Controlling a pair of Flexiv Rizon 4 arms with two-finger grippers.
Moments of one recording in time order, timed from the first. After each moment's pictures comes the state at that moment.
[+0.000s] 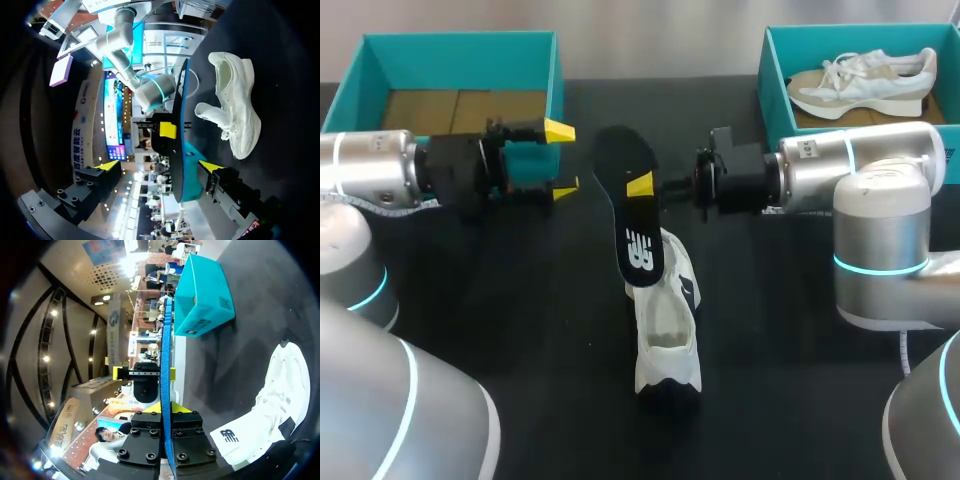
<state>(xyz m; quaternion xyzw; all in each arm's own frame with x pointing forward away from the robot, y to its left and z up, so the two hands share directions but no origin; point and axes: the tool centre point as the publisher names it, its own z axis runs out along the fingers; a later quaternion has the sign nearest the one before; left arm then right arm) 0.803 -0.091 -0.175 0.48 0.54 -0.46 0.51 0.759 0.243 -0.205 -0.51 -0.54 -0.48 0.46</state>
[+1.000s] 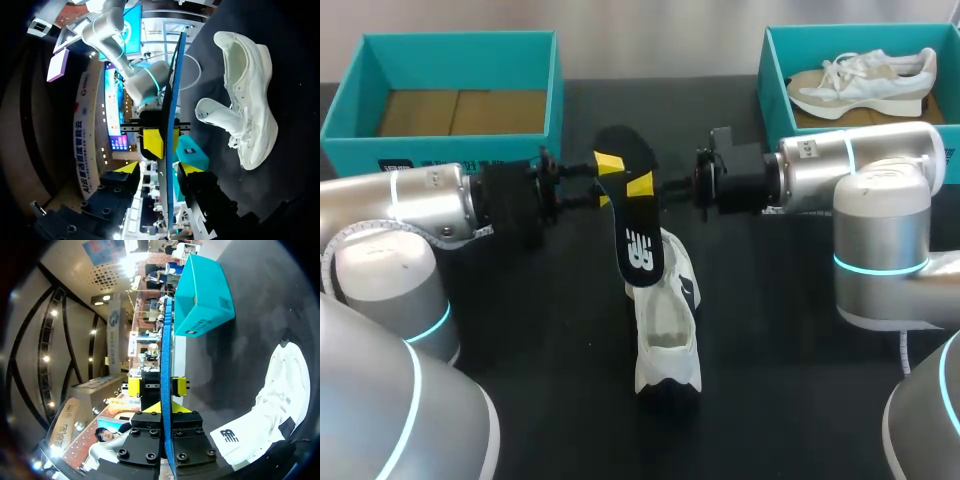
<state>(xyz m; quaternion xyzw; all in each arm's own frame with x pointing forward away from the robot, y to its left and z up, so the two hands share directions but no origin) 0.798 -0.149 -0.200 0.46 0.55 -0.43 0.55 0.759 0.243 -0.205 -0.51 -0.54 -0.48 0.46</state>
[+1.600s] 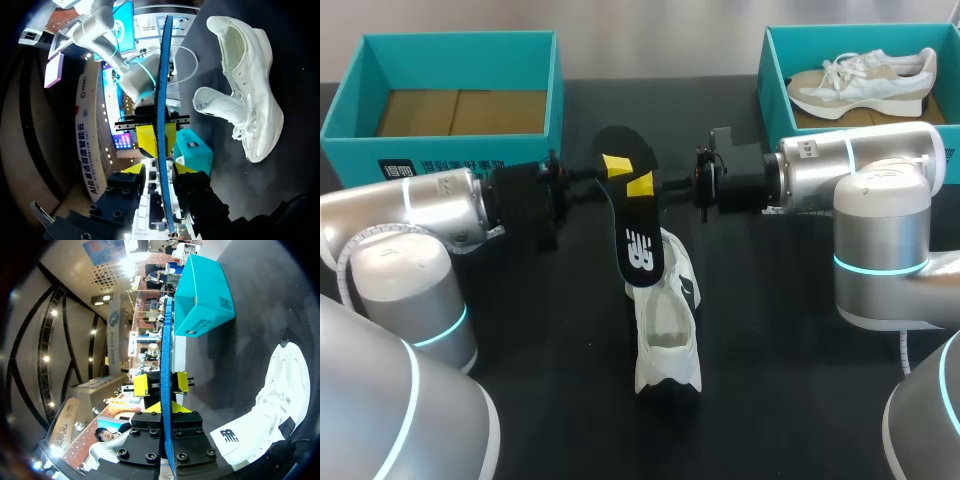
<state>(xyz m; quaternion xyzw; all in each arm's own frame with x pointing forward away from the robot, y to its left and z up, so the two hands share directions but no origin) 0.806 -0.158 -0.202 0.46 0.53 -0.40 0.58 0.759 0.243 -0.205 -0.51 -0.54 -0.48 0.46</state>
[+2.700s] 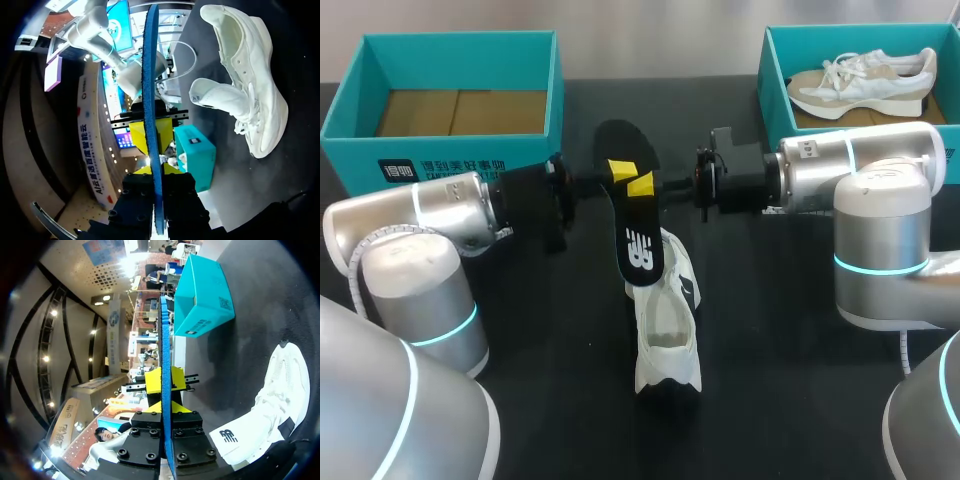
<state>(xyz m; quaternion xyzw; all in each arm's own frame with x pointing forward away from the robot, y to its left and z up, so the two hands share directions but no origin) 0.813 -0.165 -0.207 0.46 0.52 -0.39 0.60 0.759 0.243 -0.205 -0.51 -0.54 -0.48 0.46</state>
